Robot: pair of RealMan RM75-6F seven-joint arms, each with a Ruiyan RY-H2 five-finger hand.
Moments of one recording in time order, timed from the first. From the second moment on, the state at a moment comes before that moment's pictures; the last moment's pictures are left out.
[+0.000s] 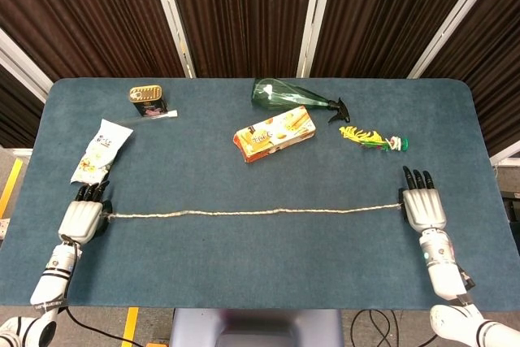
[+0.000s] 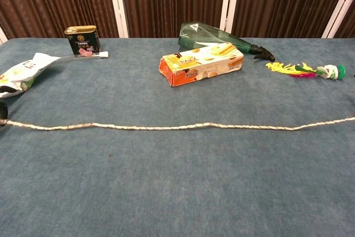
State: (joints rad) left arm -0.40 -1.56 -0.04 -0.96 1.37 1.05 0.03; right arm 0.41 -1.51 0.10 -1.14 -1.15 1.06 -0.38
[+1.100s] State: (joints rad) left arm -0.21 -1.21 0.00 -1.50 1.49 1.42 0.03; right arm 0.13 -1.23 0.01 -1.56 -1.48 1.59 -0.26
